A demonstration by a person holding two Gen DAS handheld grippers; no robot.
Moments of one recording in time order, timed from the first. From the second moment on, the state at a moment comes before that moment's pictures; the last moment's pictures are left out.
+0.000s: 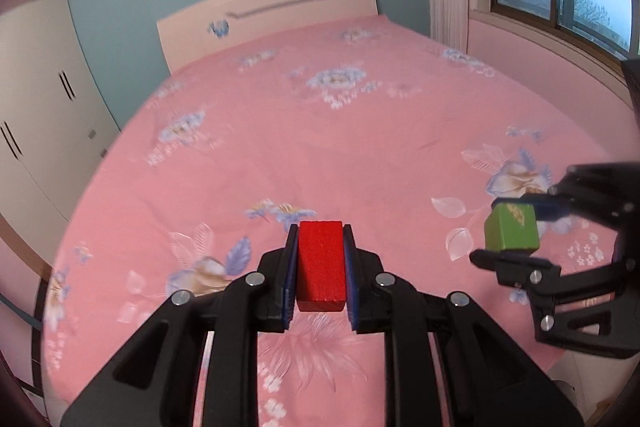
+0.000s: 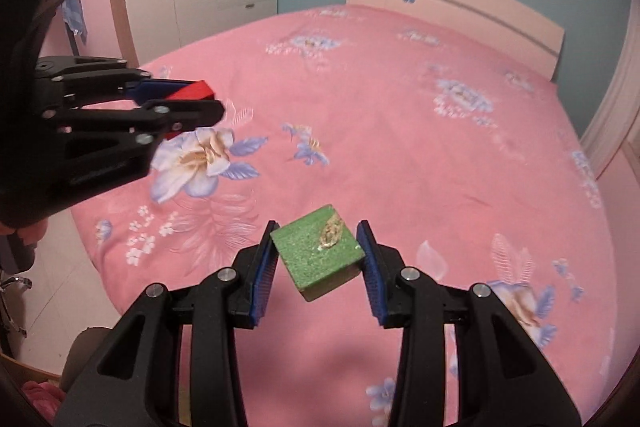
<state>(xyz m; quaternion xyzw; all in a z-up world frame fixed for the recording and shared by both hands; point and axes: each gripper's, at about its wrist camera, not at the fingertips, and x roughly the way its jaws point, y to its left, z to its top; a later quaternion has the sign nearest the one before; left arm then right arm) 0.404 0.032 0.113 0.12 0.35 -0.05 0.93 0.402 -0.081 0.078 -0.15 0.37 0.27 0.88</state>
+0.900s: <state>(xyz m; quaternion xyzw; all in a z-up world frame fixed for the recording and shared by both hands) 0.236 0.019 0.192 0.15 0.28 -0.02 0.95 0.236 -0.121 0.203 -0.16 0.28 0.24 0.91</state>
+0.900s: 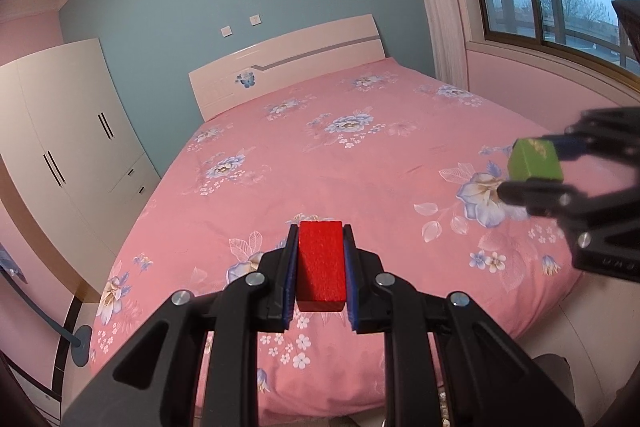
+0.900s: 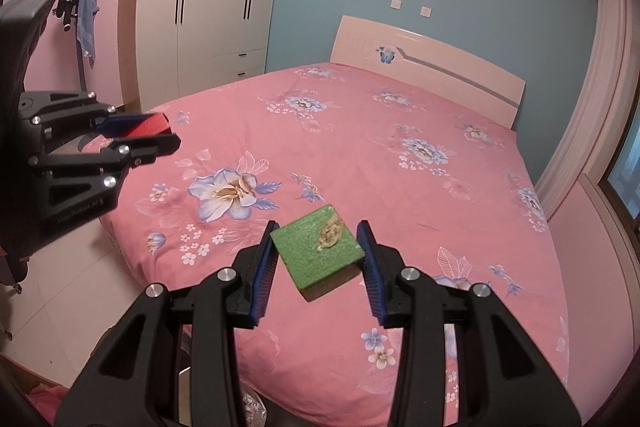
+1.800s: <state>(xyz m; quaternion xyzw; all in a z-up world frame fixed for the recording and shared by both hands) 0.202 0.018 0.036 0.16 0.41 -0.05 0.89 0.208 -0.121 0.062 -0.16 0.38 0.26 0.87</state>
